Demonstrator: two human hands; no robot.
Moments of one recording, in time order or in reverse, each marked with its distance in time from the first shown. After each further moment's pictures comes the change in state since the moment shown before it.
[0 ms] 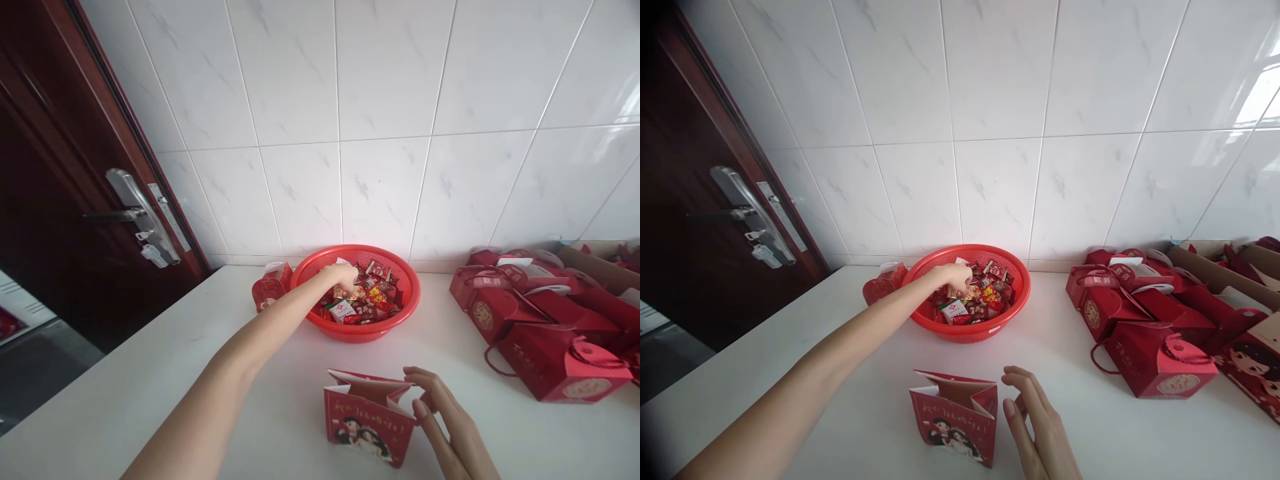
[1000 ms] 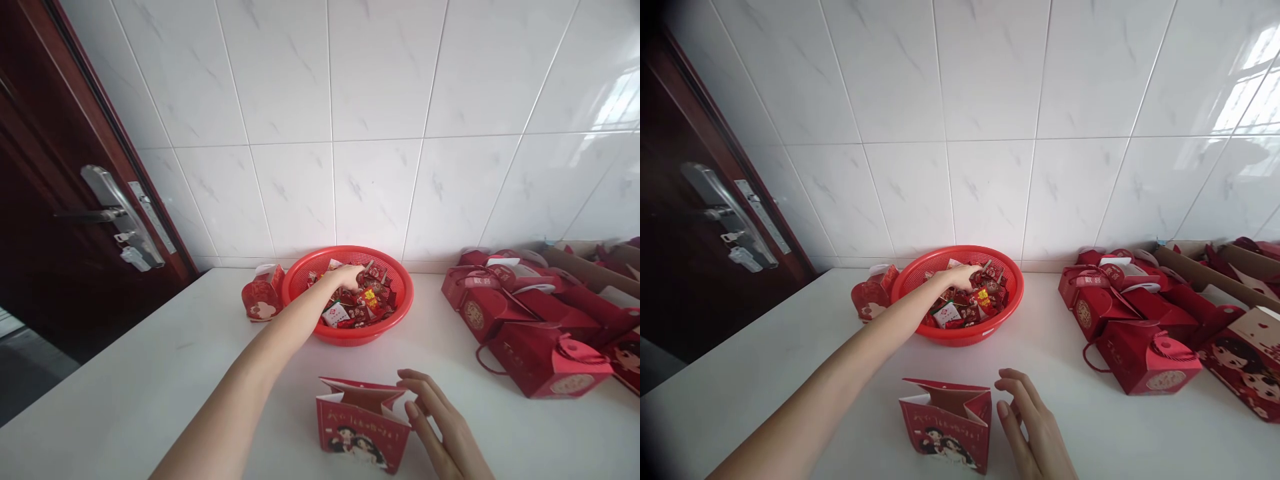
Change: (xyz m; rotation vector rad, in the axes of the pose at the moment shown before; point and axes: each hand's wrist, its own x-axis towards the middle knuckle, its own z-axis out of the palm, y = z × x) left_hand 0.020 0.005 0.009 -0.207 0.098 -0.006; right_hand 0.002 0.003 0.003 0.021 -0.019 0.016
